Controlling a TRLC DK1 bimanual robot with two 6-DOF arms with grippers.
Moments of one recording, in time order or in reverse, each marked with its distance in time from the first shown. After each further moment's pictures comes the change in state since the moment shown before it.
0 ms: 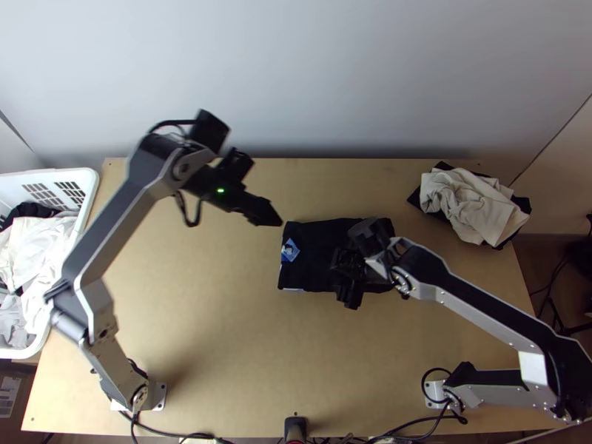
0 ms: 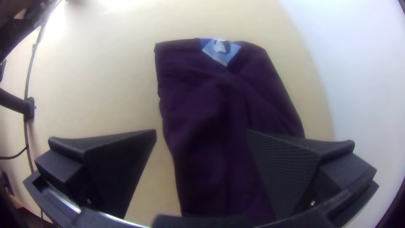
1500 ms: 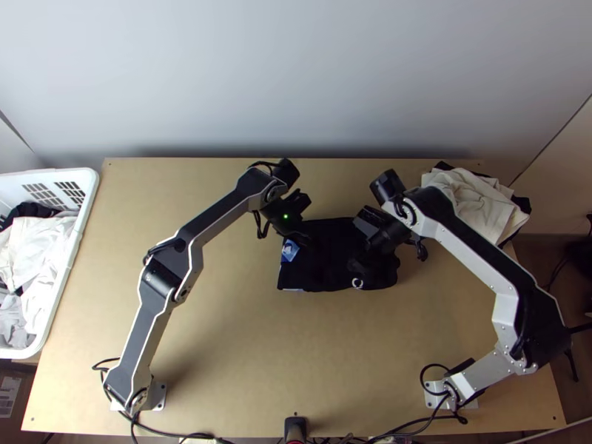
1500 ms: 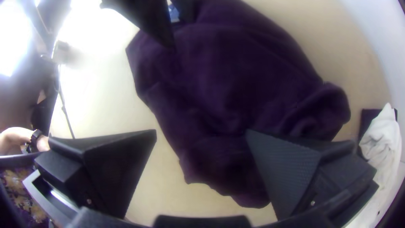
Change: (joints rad) left arm -0.140 0.526 0.106 0.186 0.068 0.008; right arm -0.283 0.255 0.377 -0.502 -0.230 0.226
